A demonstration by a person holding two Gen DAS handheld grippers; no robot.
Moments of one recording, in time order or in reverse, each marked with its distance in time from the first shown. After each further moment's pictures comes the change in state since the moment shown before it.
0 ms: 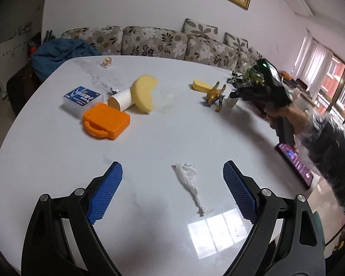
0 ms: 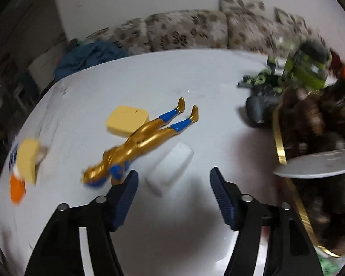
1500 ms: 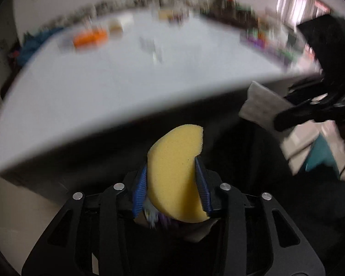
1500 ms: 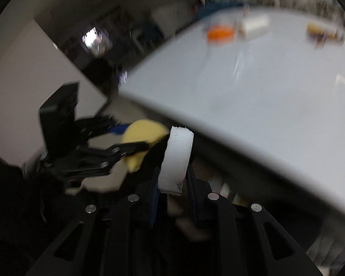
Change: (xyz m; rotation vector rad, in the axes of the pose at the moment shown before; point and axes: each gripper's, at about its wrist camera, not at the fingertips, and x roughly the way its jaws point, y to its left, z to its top) left arm -0.057 -0.045 -0.192 0.230 0.305 -0.003; right arm -0.169 0.152 -0.356 -0.419 0.303 0.705
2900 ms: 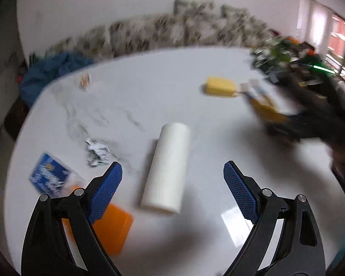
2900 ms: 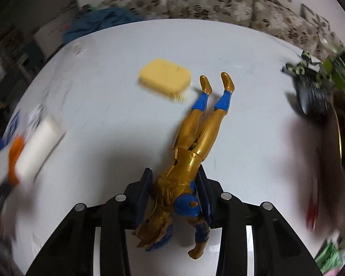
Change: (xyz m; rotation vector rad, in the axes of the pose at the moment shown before) left arm 0.113 0.119 0.332 -0.081 -0.142 0.127; right arm -0.058 -0.257 0.258 0.308 -0.129 -0.619
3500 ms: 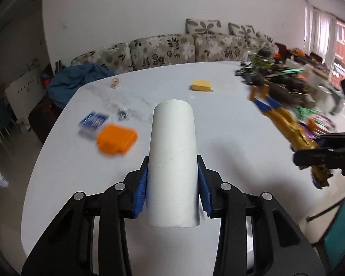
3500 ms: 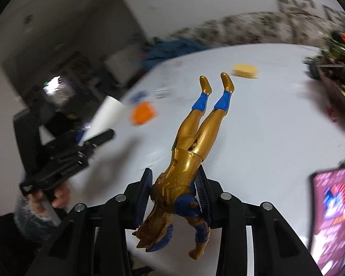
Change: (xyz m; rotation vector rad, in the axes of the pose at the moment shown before) left arm -0.179 -0.067 -0.146 -0.012 -0.165 0.099; right arm -0.156 0.072 -0.185 -0.078 -0.242 0.506
